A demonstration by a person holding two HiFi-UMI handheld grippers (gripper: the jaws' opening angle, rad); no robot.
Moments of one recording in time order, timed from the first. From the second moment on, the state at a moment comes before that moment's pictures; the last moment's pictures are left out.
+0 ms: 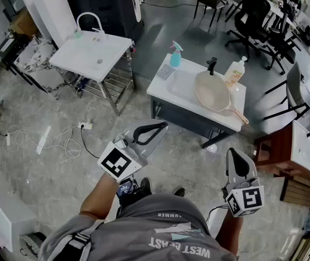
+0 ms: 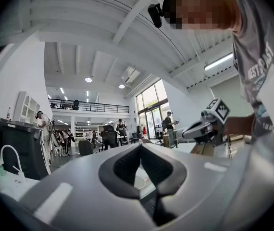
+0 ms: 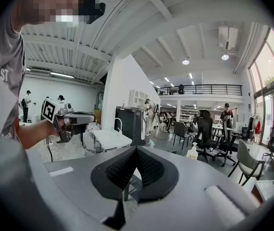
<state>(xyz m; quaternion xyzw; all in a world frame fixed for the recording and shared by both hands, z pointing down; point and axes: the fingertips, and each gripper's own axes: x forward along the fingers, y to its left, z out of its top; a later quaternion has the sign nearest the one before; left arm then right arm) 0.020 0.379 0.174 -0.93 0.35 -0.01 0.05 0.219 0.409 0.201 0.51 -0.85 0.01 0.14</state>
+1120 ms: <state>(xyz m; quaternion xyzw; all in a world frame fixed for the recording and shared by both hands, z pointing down) -0.045 0.357 0.188 -0.94 0.33 0.01 0.04 0.153 0.386 0.197 0.53 -0.84 0.04 0.10</state>
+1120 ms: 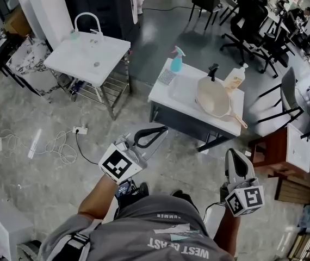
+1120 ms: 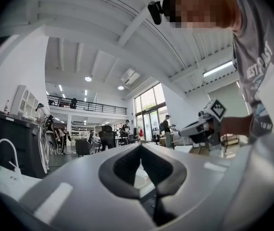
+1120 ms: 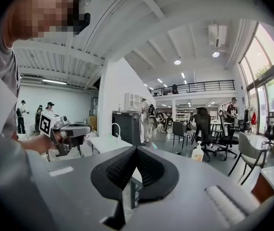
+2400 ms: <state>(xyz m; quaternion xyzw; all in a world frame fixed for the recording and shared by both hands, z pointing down) 0.097 0.220 0.198 -0.90 0.42 -0.05 0.04 0.288 0.182 0.226 0.43 -0.90 0.07 0.06</state>
